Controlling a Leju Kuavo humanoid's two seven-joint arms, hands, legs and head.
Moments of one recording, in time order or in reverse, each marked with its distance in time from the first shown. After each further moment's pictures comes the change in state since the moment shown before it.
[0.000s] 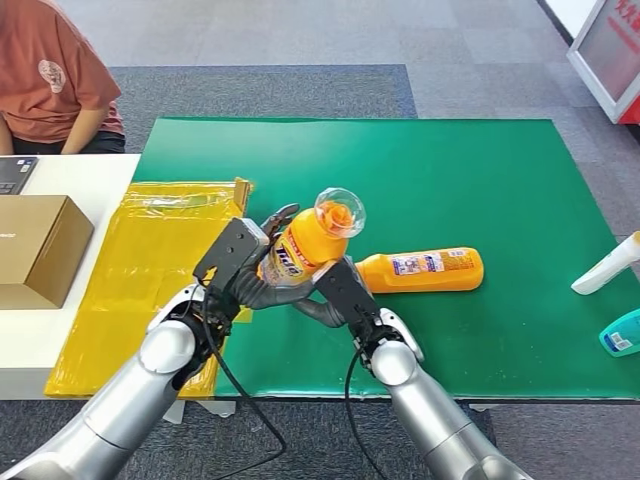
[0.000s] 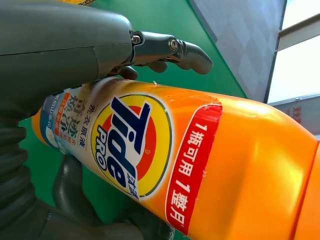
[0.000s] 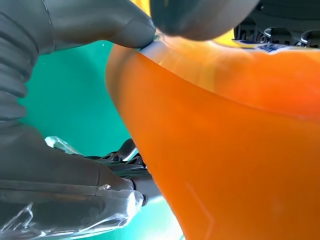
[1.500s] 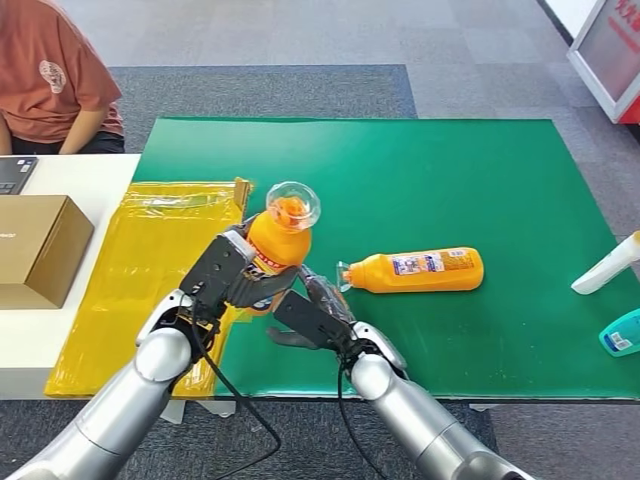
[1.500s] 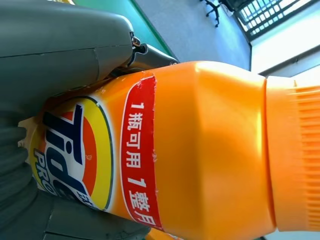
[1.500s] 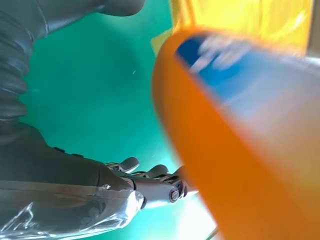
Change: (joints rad) left arm 0.045 0.011 0.057 -0.024 -0.181 0.090 -0.134; right arm -0.032 0.000 0.125 0.116 0.120 -0.034 0.061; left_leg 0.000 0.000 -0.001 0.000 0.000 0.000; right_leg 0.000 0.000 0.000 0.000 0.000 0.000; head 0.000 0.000
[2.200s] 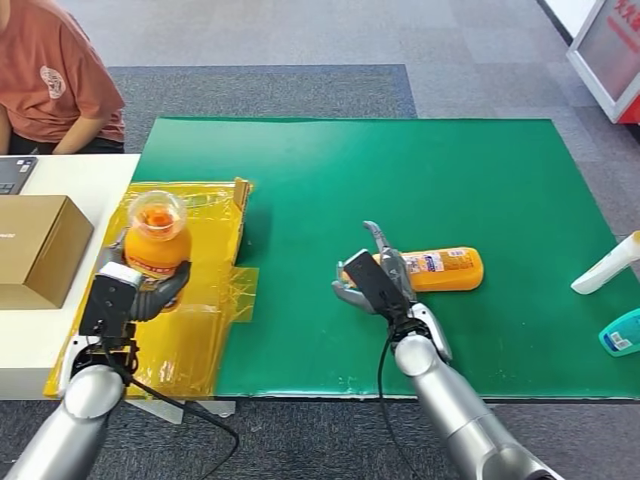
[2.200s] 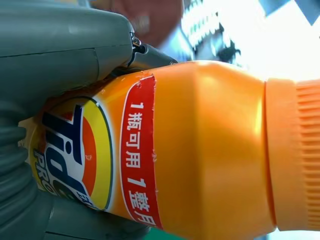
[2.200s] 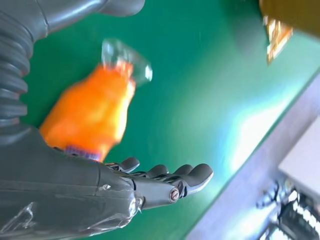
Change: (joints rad) left arm 0.230 0.160 0.262 -0.166 -0.192 0.274 -0.115; right arm 0.006 -0.067 -0.217 -0.021 0.043 -0.160 0.018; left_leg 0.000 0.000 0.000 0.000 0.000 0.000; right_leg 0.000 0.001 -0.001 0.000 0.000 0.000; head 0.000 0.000
